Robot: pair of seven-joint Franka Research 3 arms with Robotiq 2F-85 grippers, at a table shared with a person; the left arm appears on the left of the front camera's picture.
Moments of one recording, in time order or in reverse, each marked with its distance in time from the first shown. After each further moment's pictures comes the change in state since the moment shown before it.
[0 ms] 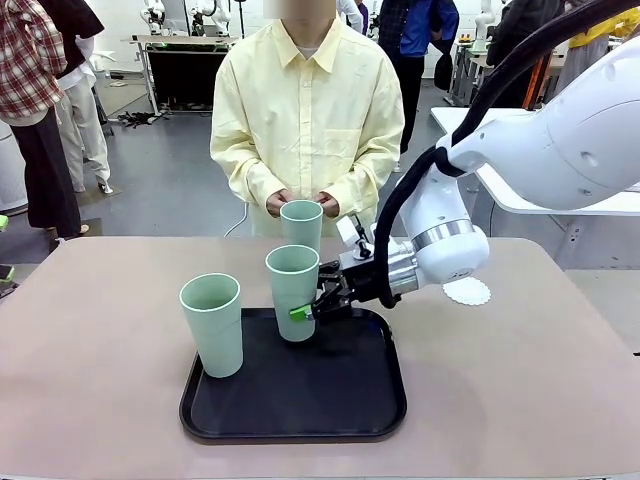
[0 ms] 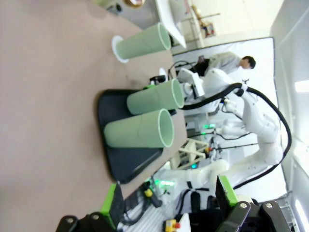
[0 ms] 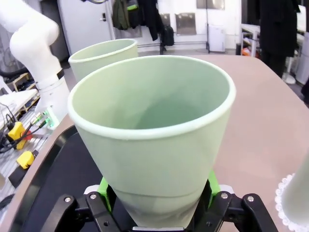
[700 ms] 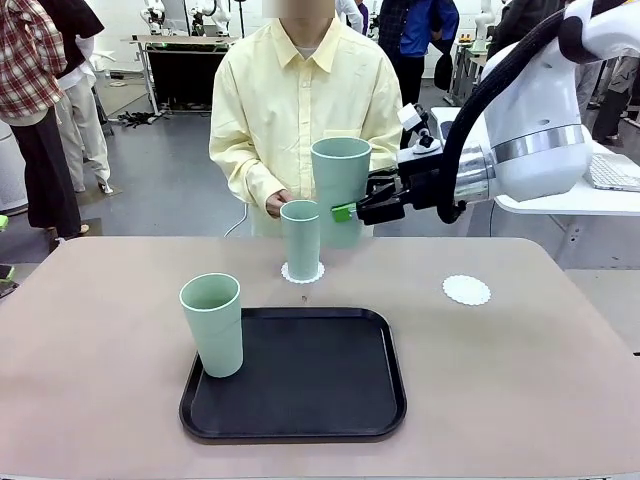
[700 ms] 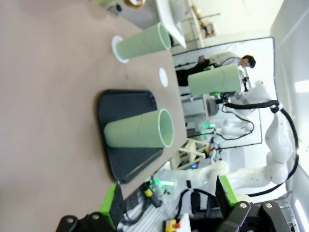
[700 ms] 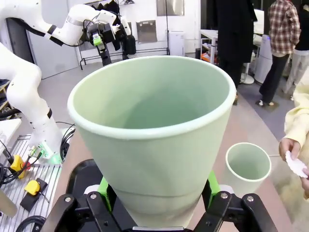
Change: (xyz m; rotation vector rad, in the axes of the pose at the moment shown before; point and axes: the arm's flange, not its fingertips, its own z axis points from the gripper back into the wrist) left arm 0.000 0.000 0.000 0.000 0.000 0.000; right arm 0.145 0.036 0.123 -0.205 -0.008 0.001
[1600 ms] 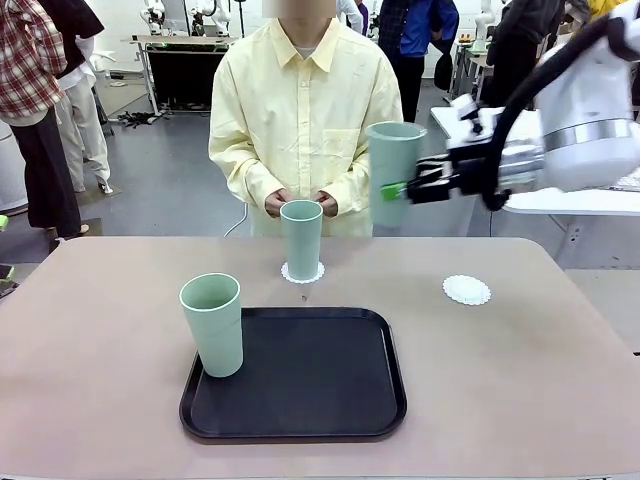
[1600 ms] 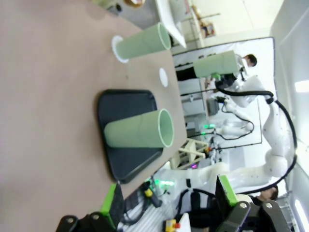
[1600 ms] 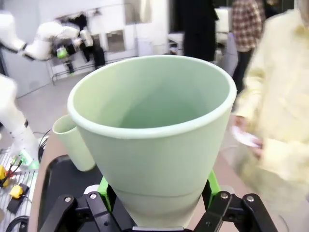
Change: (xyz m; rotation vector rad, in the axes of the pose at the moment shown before) left arm 0.000 0.000 0.000 0.000 0.000 0.000; right arm -0.026 -0.063 0.110 -0.186 -0.062 -0.071
